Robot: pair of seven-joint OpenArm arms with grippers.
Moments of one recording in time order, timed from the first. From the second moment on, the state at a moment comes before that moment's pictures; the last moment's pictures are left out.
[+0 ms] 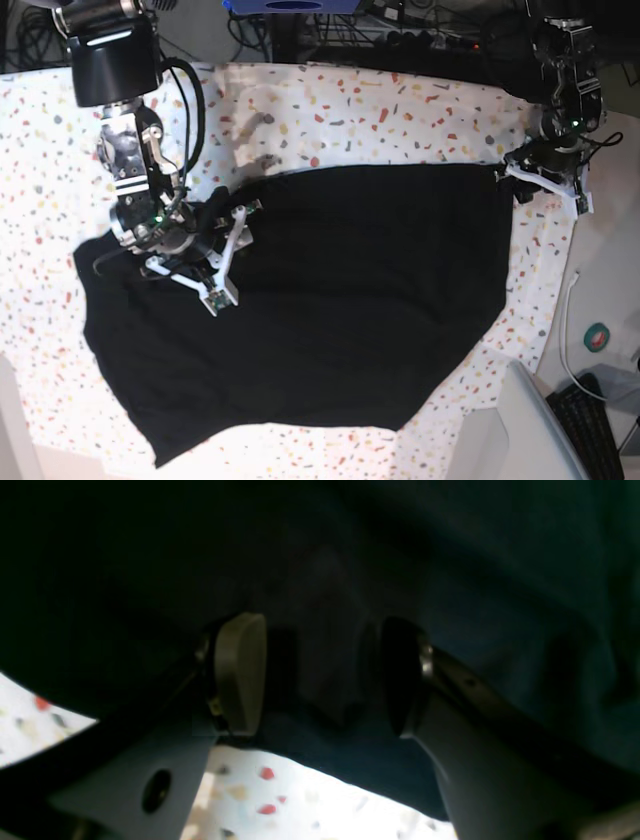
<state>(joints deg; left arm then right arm) 14.8 -17.1 -19.1 76.9 -23.3 -4.3 24.4 6.1 1.3 -7.5 73.9 -2.5 21.8 -42.6</state>
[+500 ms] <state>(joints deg) 16.1 -17.2 -20.1 77.0 -23.5 -4.4 24.4 14.3 -0.7 -8.2 59.5 -2.3 16.3 -42.5</state>
